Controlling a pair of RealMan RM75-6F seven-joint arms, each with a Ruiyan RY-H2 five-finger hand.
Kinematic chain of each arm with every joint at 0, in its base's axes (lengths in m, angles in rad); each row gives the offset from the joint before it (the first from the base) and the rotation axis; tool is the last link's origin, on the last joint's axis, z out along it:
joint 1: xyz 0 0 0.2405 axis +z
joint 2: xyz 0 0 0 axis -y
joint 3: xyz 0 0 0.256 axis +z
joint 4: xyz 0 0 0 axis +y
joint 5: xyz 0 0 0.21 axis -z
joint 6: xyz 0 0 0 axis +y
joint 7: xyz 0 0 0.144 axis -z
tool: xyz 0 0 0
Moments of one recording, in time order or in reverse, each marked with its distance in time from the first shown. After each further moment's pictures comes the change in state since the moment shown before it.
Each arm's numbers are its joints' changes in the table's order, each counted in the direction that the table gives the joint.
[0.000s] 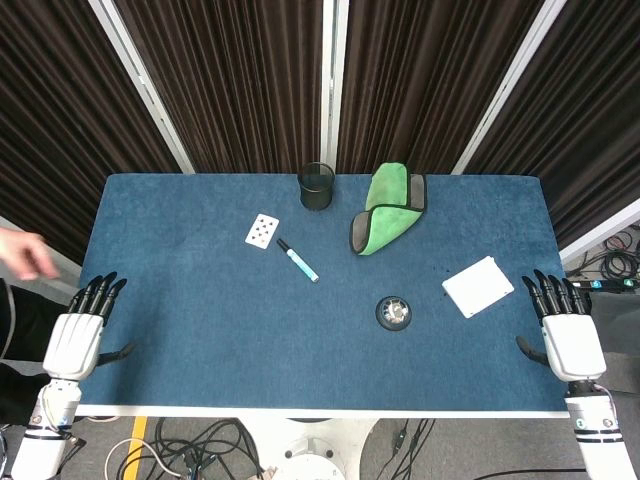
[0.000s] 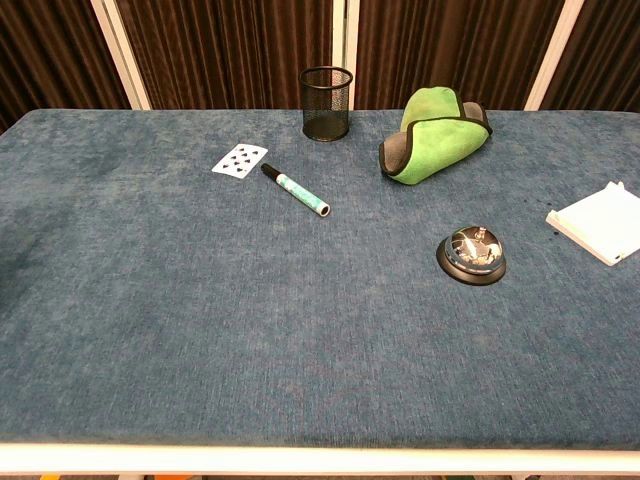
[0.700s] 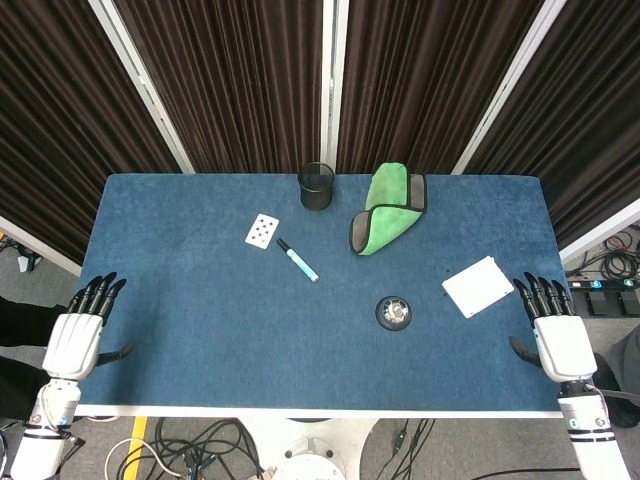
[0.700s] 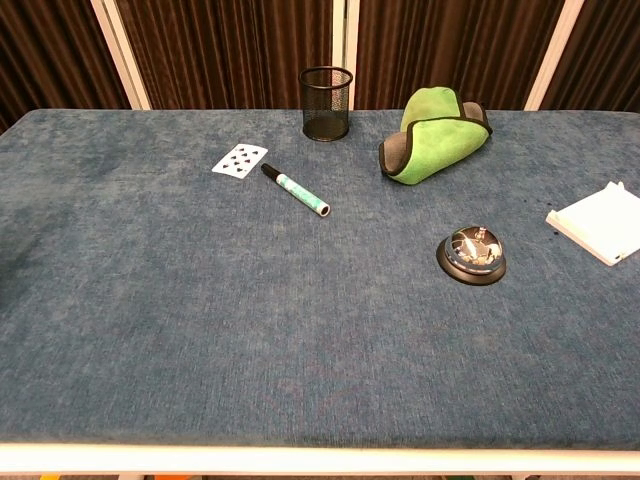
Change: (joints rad) left arm 0.004 0.001 0.002 0.010 0.004 -0.002 0.015; right arm 0.007 0.034 -0.009 0.029 0.022 0.000 -0.007
